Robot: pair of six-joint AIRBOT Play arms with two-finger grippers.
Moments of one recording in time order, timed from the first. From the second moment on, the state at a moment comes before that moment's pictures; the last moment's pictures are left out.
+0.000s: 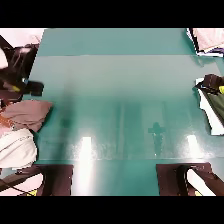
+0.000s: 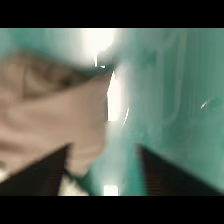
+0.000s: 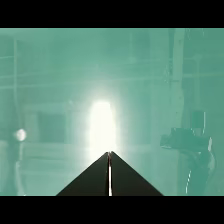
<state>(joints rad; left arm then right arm) 0.01 -1.24 1.32 1.68 -1.44 -1.53 -0.27 -0.91 1.17 -1.15 1.31 1.50</state>
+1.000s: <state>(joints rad) 0.15 -1.23 1.04 1.69 -1.11 -1.57 -0.27 -0.91 1.17 -1.15 1.35 1.50</state>
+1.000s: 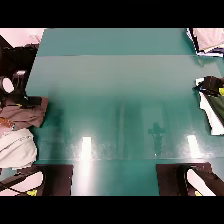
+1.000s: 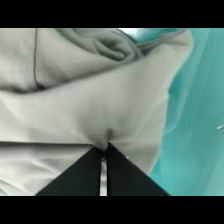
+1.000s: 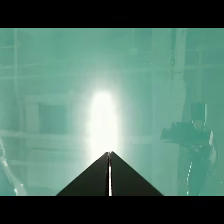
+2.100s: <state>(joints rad) -0.51 -1.30 1.83 0.96 -1.05 -1.22 -0.27 -0.91 1.48 -1.14 1.31 1.50</state>
